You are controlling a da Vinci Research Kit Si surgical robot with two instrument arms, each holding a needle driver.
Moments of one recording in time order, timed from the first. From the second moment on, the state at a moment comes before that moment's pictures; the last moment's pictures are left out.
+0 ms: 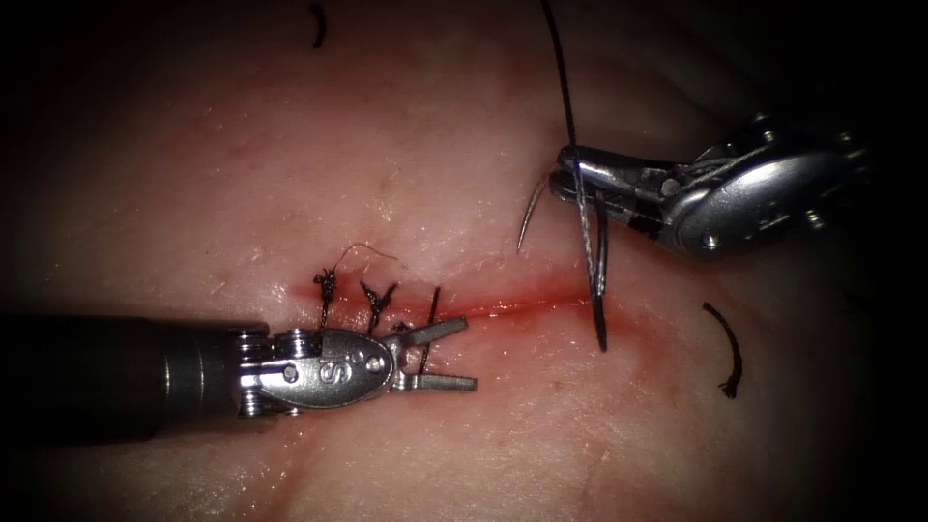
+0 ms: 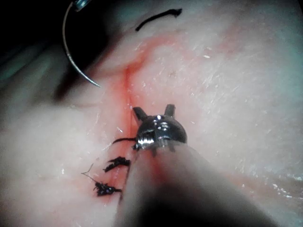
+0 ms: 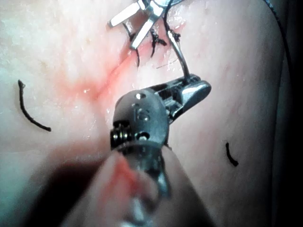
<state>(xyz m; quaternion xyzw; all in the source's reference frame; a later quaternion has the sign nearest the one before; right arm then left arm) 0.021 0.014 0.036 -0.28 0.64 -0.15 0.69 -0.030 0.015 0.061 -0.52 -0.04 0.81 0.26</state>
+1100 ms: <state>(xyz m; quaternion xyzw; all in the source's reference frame) 0.023 0.011 0.043 -0.28 0.59 -0.18 0.73 -0.033 0.012 0.063 -0.51 -0.07 0.82 0.27</state>
